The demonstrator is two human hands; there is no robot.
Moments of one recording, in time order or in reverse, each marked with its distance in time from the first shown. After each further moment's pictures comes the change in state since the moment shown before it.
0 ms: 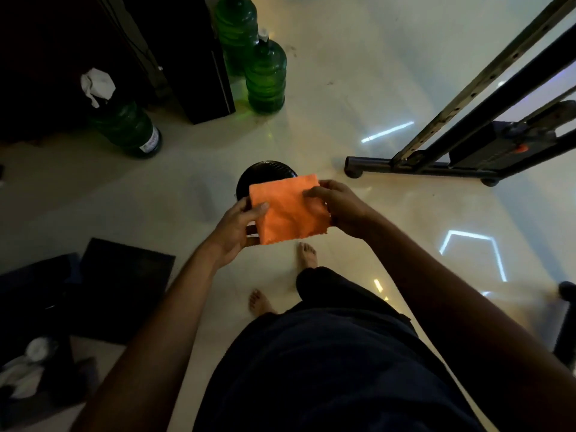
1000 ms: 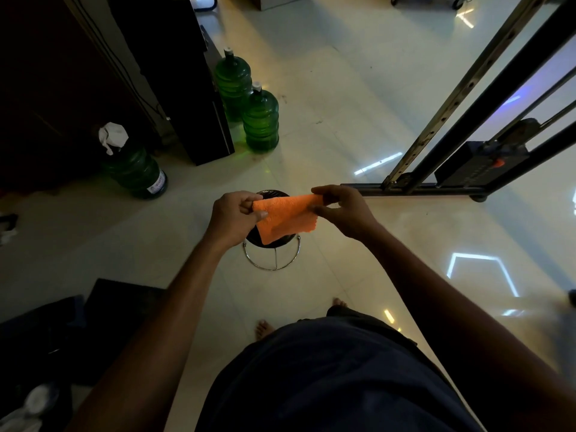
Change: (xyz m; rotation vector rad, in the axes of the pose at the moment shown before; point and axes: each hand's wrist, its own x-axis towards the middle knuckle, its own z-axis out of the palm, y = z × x) left_hand -0.038 0.053 0.010 0.819 0.346 0.484; right_hand -0.055 0.003 -0.002 -0.581 0.340 -0.622
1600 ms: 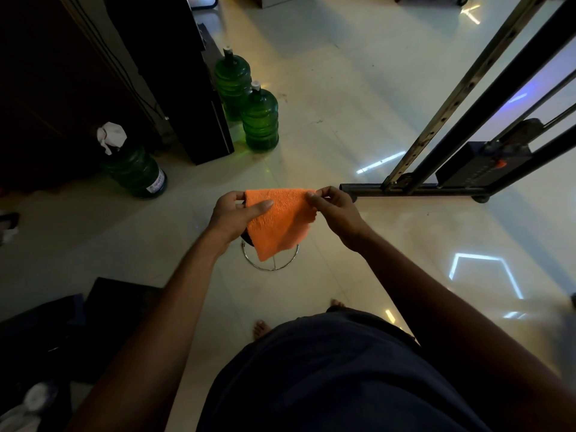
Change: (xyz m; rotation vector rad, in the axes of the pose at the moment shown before) left_hand 0.017 0.010 0.016 -0.367 -0.070 -0.338; right_hand 0.009 0.009 0.010 0.594 -0.010 0.202
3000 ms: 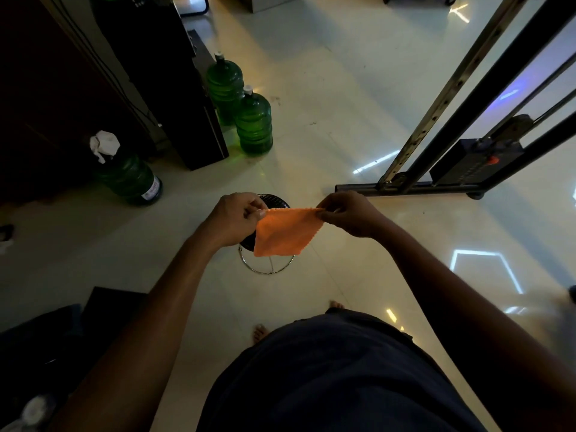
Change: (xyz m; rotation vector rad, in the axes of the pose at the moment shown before) left_hand 0.005 0.014 0.001 0.592 -0.133 0.417; right_hand -0.001 -0.022 -0.057 -0.770 -0.139 -0.057
